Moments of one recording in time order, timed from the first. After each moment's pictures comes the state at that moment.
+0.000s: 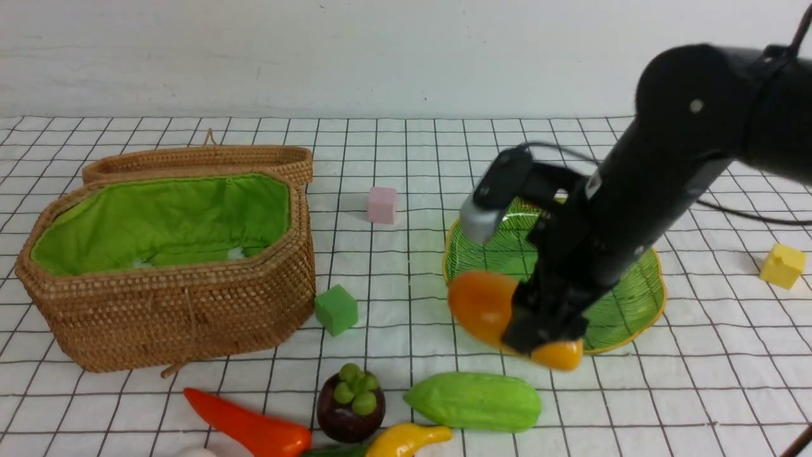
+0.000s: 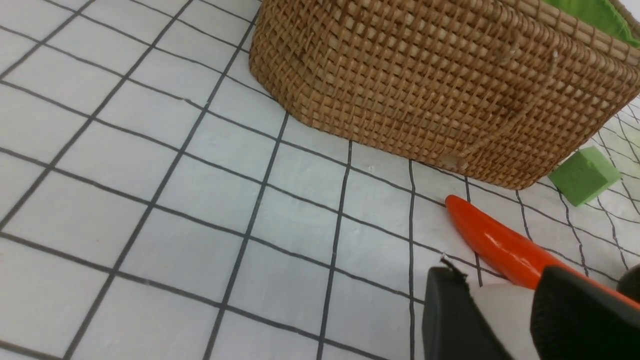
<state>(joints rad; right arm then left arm) 0.42 1.72 -1.44 0.31 1.00 -0.67 -0.04 -0.01 0.03 0.05 0.39 -0.50</state>
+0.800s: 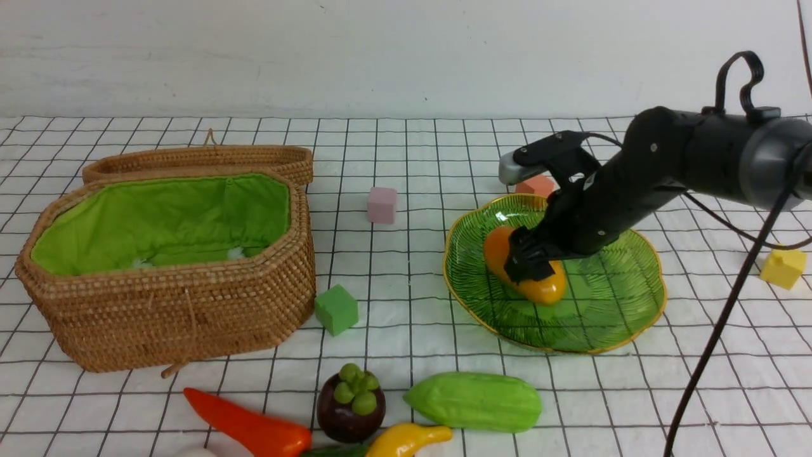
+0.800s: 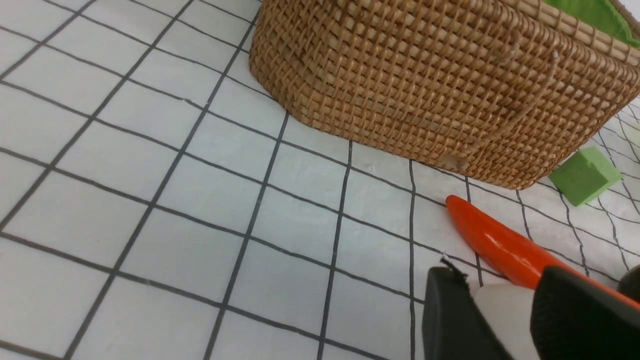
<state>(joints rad) 0.29 1.99 -1.49 0.31 0.65 -0.49 -0.04 -0.01 0.03 0.05 0.39 -0.50</state>
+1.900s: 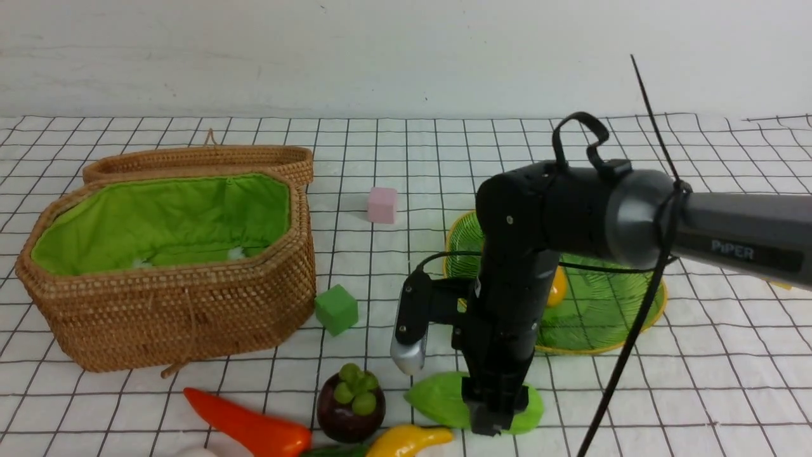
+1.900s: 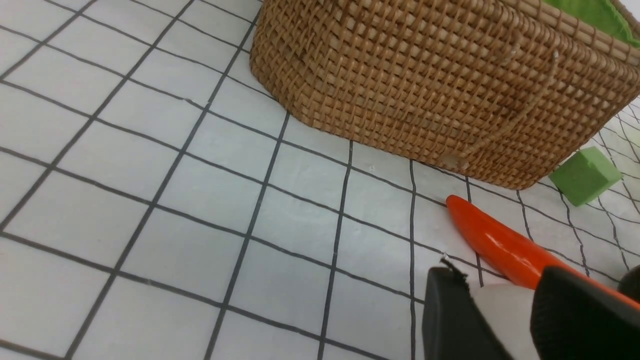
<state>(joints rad) 0.61 2.03 -1.51 0.19 1.08 -0.93 -0.04 -0.01 0.03 0.05 0.39 -0.50</state>
